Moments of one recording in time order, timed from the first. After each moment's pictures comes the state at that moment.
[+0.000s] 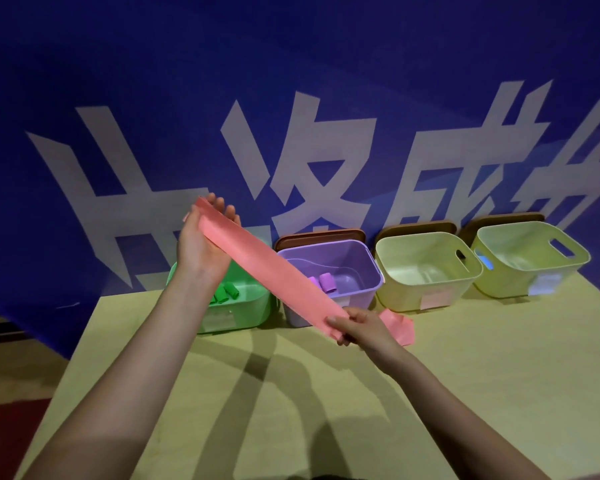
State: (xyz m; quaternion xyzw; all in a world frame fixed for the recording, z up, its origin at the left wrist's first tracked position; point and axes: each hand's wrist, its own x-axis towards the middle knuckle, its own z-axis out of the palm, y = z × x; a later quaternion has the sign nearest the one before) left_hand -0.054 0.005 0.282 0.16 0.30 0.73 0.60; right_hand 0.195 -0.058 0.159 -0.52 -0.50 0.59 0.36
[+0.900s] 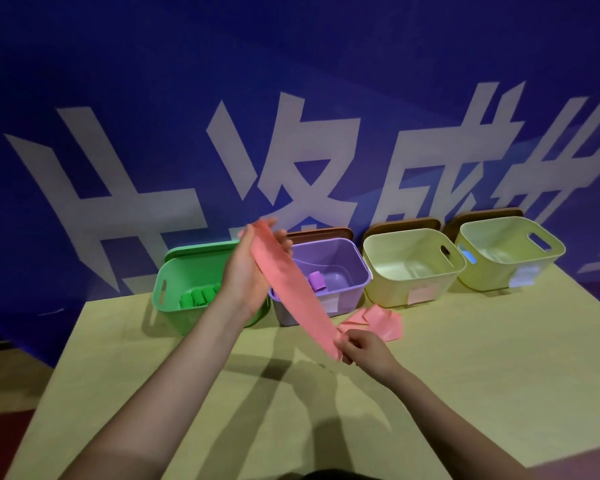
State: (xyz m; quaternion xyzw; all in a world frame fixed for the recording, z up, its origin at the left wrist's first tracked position) left_hand 0.017 -0.033 0.271 0.26 0.35 0.62 0.65; right_hand 0.229 -0.069 0.094 -0.61 -0.63 0.41 0.25
